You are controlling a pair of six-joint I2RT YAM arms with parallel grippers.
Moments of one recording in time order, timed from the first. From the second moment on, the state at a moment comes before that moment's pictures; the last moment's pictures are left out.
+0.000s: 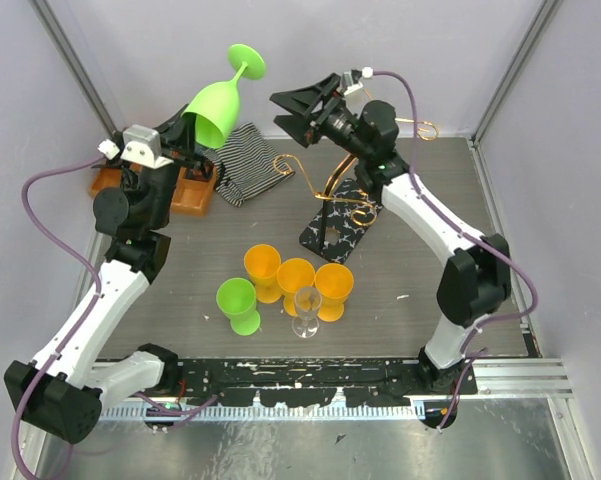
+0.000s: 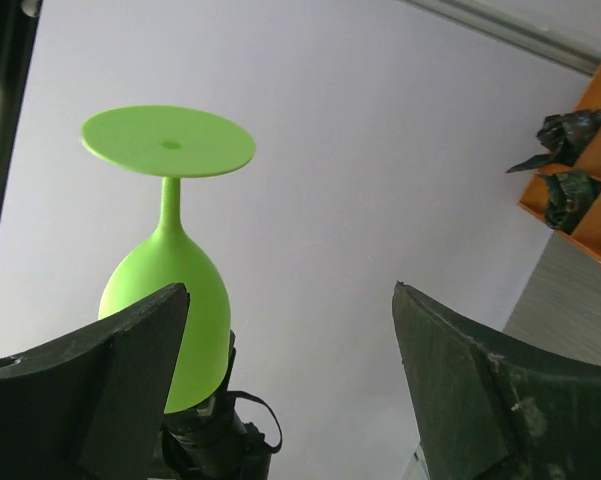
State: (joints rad) left arm -0.38 1.06 1.01 0.67 0.00 0.05; right arm 0.45 1.70 1.55 0.40 -0.47 1.37
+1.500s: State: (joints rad) left arm -0.38 1.12 0.96 0.73 0.00 0.04; right arm 0.59 2.03 1.79 0.86 -0.40 1.53
